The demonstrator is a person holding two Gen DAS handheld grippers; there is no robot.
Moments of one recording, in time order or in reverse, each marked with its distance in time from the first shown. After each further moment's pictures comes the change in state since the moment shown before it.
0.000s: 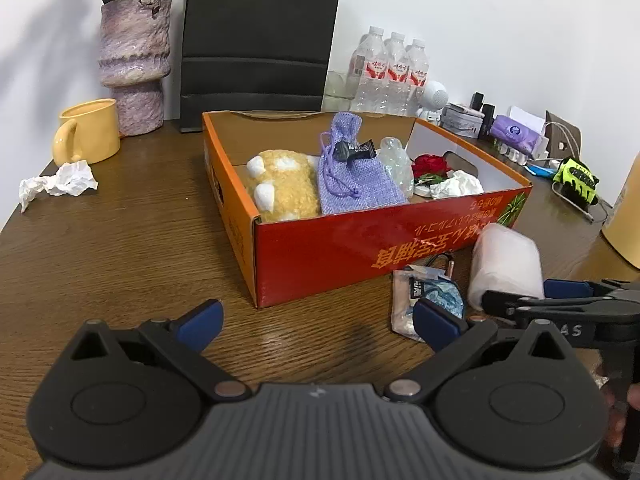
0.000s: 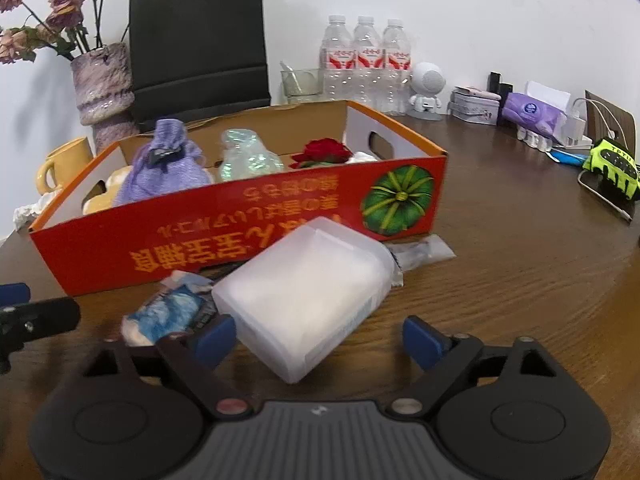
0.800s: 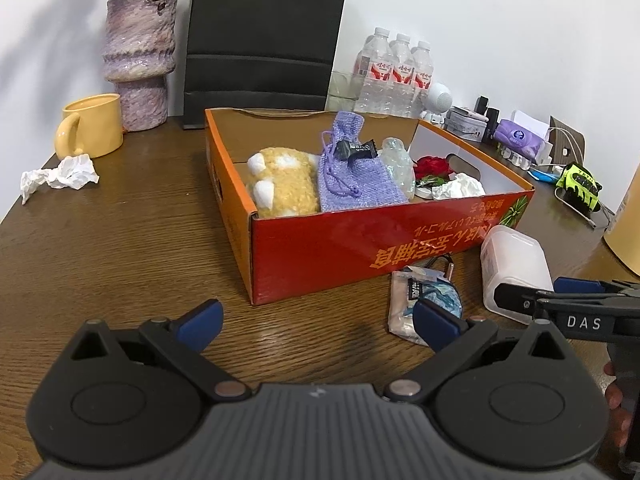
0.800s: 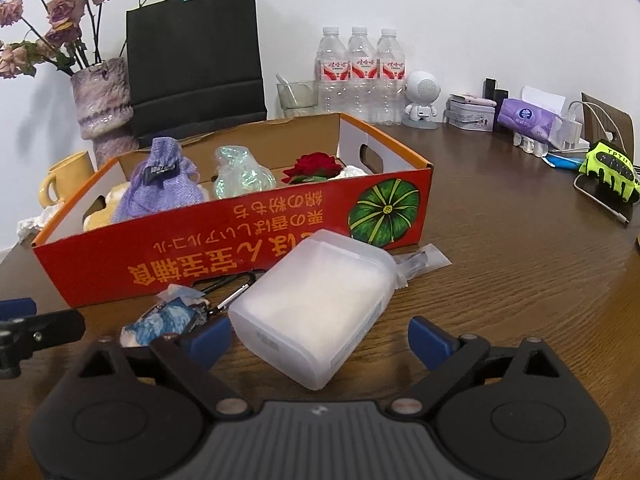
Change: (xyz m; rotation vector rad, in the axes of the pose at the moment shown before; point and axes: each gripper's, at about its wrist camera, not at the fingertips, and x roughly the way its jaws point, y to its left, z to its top) left arm 0.001 -0.002 -0.002 -0.028 -0.006 0.005; right arm -0.006 -0.006 0.004 0.014 -0.031 0.014
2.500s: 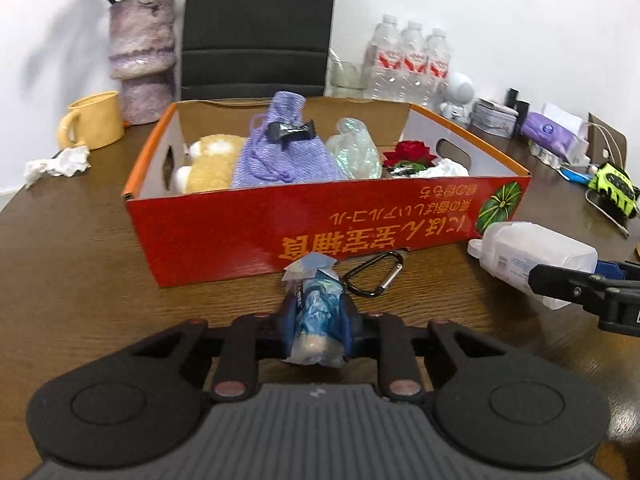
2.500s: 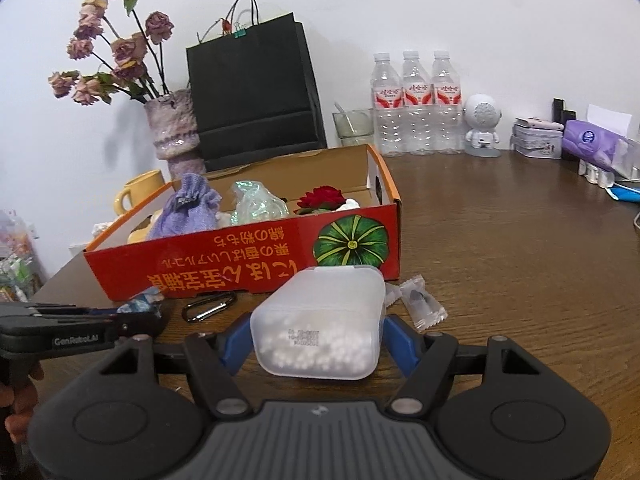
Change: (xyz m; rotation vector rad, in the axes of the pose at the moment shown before) left arm 0.025 -0.100 -0.008 -0.063 0.003 0.175; right arm 0.001 -0.106 0.014 -0.094 -0.071 0.351
